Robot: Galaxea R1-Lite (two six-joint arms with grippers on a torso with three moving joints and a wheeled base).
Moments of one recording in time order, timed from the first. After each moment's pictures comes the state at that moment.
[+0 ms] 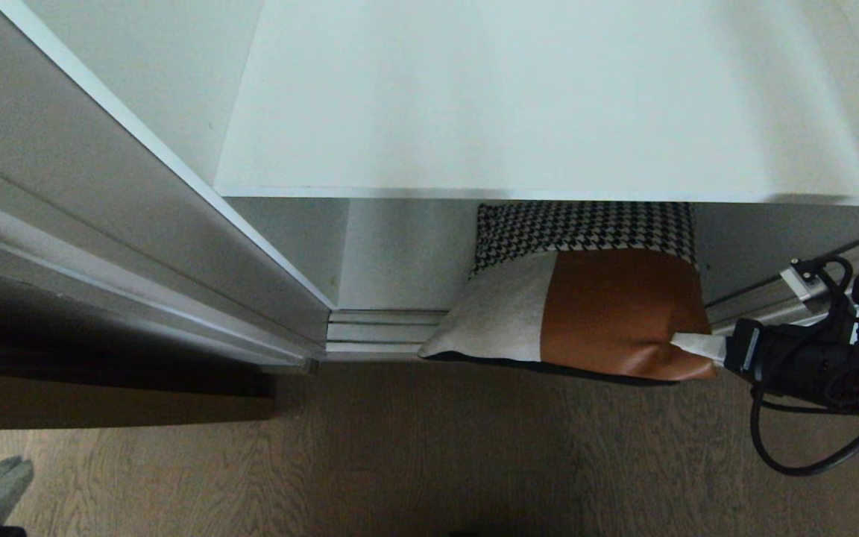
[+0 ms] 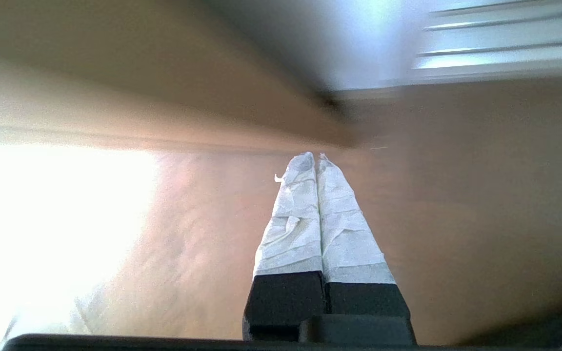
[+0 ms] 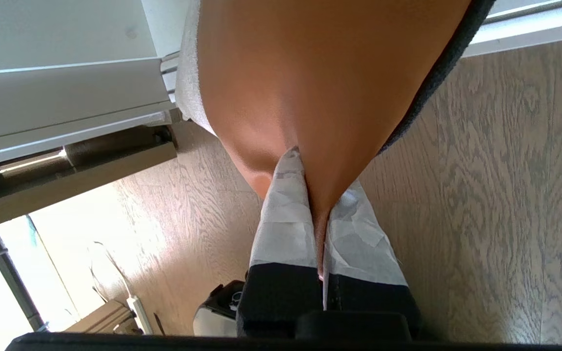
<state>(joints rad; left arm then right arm) -0.44 0.71 -0.21 -0.27 0.69 0.08 0.01 1.59 -0.60 -0.62 0.46 0.49</state>
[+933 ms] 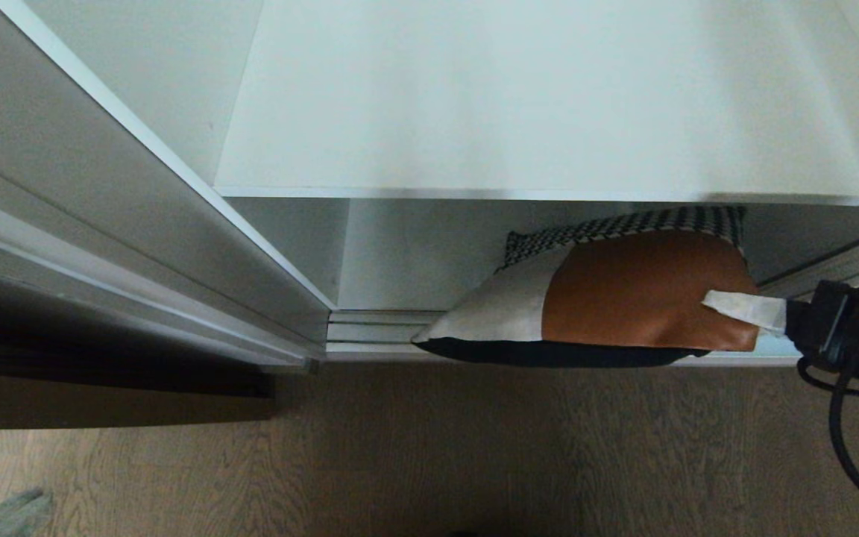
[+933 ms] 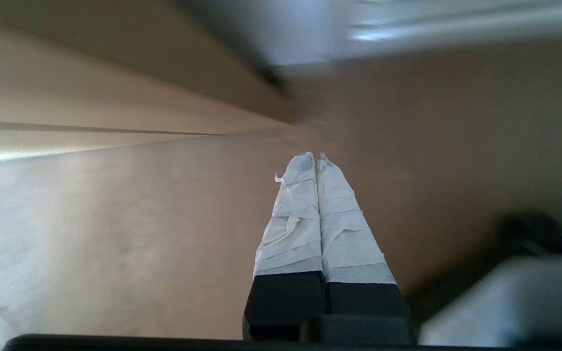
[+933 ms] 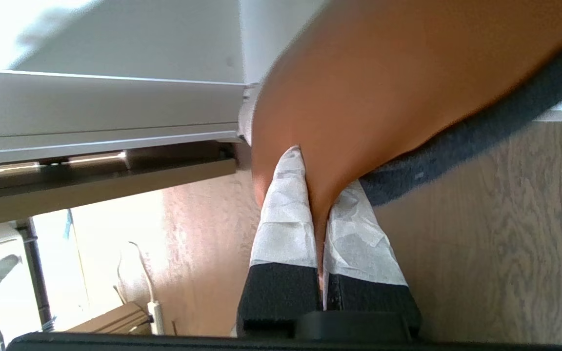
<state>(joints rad) -0.28 0.60 -0.28 -0.05 0.26 0.08 0.10 1.27 -0.65 -0.49 0.47 0.53</state>
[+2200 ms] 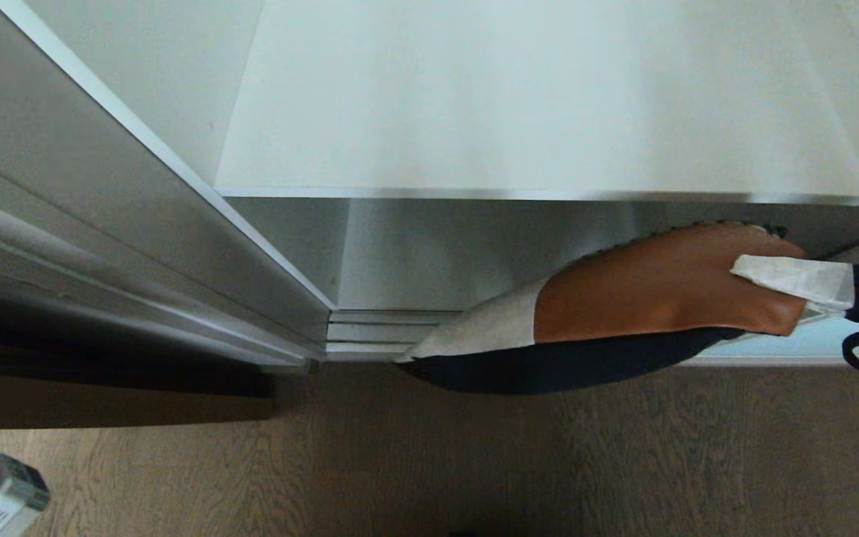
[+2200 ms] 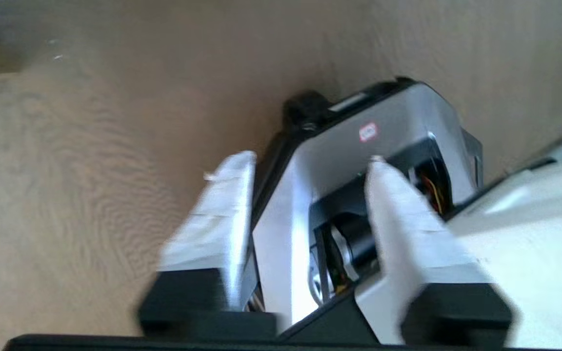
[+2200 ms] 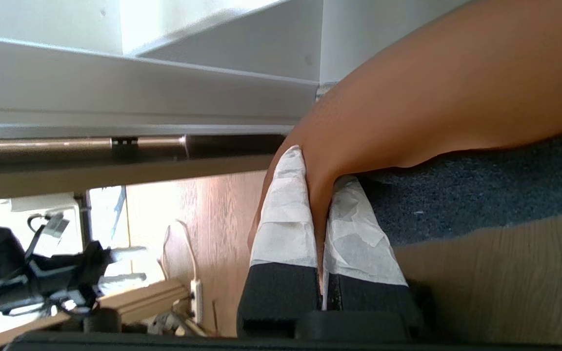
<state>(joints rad) -0.29 0.80 -0.35 0.09 -0.35 0.04 0.23 1.12 -0.79 -0.27 0.47 0.58</state>
